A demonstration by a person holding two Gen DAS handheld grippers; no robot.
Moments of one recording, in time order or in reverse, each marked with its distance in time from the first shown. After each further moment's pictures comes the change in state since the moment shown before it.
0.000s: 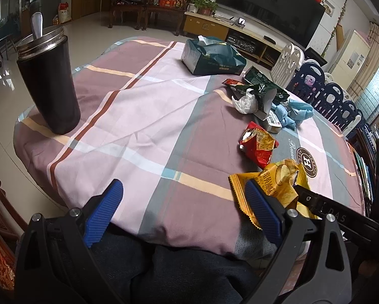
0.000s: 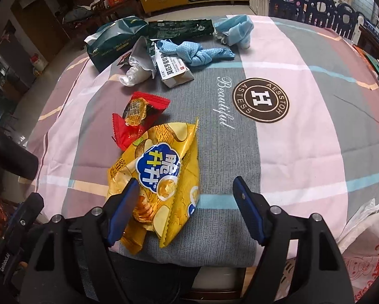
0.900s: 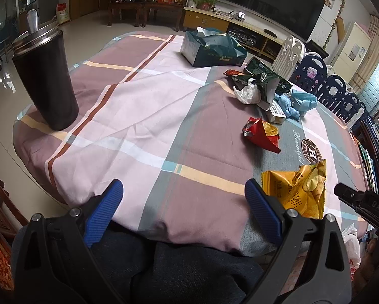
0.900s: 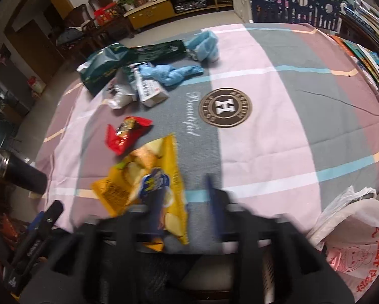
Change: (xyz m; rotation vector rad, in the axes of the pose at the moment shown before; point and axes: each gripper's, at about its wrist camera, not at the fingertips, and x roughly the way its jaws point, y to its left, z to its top) left arm 0.010 -0.003 -0.006 0.025 0.026 0.023; right arm -0.046 -0.038 -0.003 0.101 -0.066 0.038
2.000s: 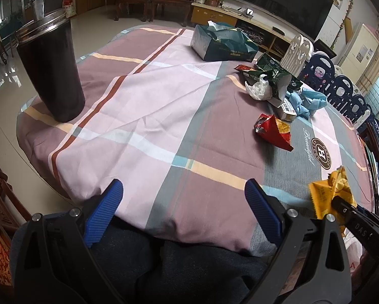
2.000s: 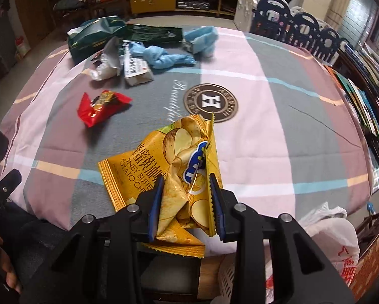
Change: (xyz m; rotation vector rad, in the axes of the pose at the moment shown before) left arm 0.009 0.007 -0.002 -0.023 0.025 0.035; right arm 0.023 0.003 -0.014 -0.176 0.016 -0.233
